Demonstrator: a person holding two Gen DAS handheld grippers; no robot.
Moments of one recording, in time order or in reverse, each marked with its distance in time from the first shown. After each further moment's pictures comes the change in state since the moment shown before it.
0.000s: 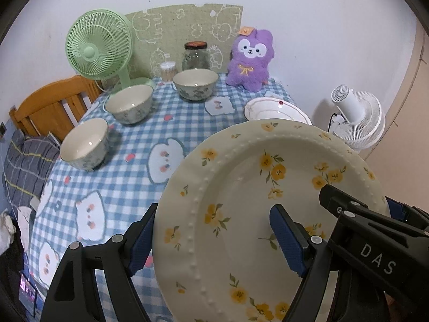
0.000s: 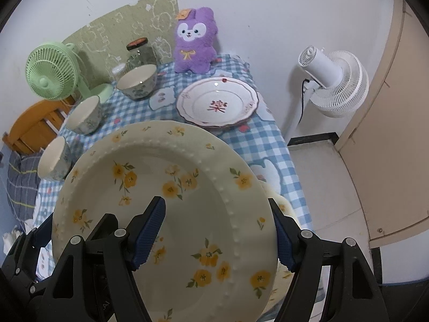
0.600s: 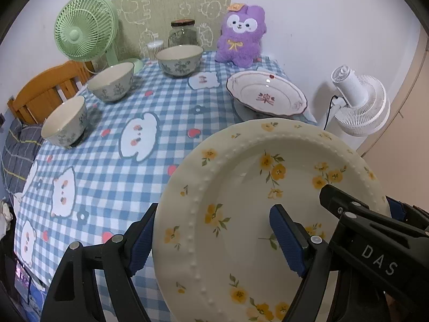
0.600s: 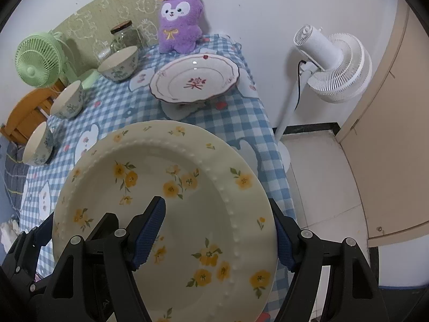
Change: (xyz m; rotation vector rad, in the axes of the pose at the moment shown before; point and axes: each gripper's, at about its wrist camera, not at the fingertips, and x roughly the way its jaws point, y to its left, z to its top) left arm 0.035 -0.048 -0.025 -0.014 0.070 0.020; right arm 0.040 -0.049 -0.013 -0.010 0.068 0.011
